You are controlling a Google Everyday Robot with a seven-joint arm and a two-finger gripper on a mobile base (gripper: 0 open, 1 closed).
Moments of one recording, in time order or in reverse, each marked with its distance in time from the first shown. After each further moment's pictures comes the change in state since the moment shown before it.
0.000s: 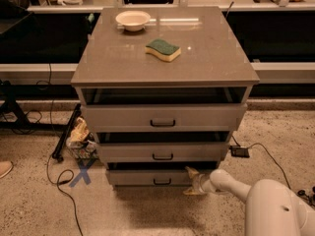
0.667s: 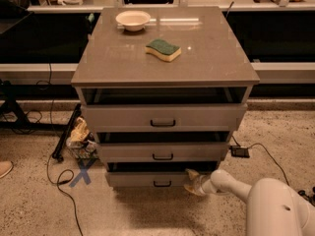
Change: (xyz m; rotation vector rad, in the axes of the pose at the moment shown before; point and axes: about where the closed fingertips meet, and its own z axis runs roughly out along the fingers) arm -0.001 0.008 -0.007 -0.025 0.003 0.015
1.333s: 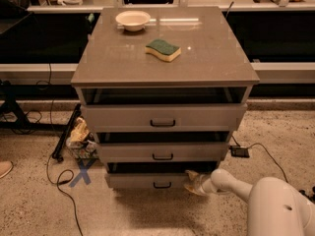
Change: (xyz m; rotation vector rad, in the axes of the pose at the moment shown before) arm -0.004 -0.002 -0.006 0.000 0.000 0.000
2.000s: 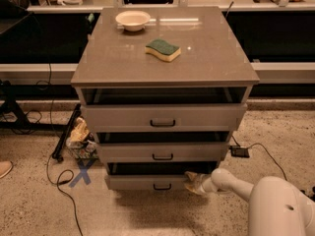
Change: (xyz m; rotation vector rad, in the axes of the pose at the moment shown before) arm -0.003 -0.002 -0.004 0.000 0.000 0.000
